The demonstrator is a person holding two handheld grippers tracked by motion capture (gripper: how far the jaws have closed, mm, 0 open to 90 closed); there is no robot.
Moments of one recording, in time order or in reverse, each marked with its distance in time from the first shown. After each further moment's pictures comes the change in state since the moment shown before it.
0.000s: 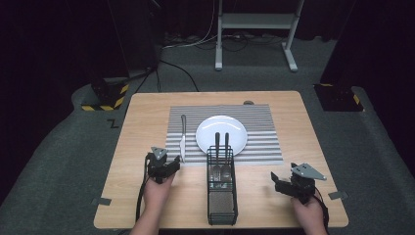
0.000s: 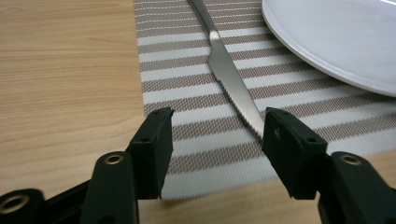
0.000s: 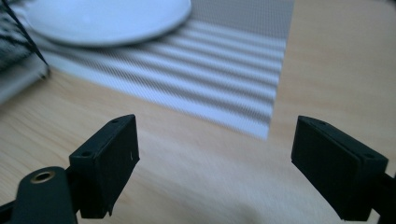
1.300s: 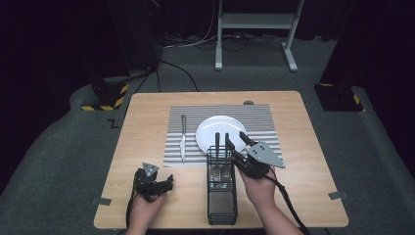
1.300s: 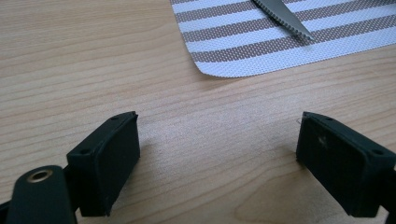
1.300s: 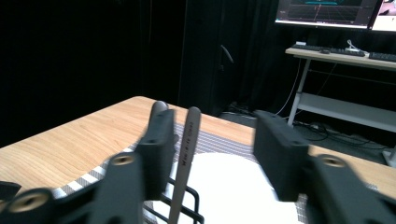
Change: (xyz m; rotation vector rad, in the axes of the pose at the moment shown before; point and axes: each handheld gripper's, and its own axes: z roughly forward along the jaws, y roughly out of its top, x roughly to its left) left arm 0.020 -0.040 -0.019 0.106 -0.004 0.047; right arm 0.121 0.120 0.013 -0.414 0.102 -0.057
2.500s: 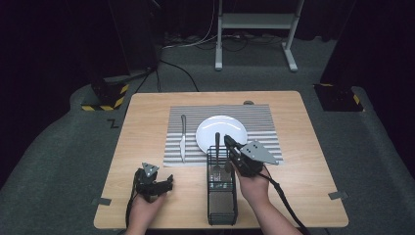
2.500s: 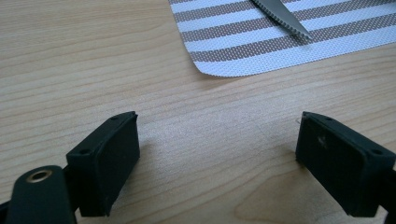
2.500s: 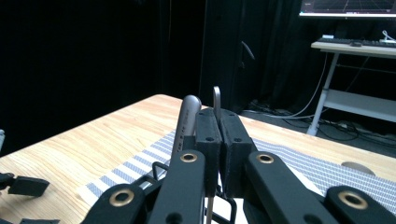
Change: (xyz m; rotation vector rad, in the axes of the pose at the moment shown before) left arm 0.000 0.000 0.000 0.001 -0.006 0.003; right arm 0.007 -0.006 0.013 0.006 0.091 0.042
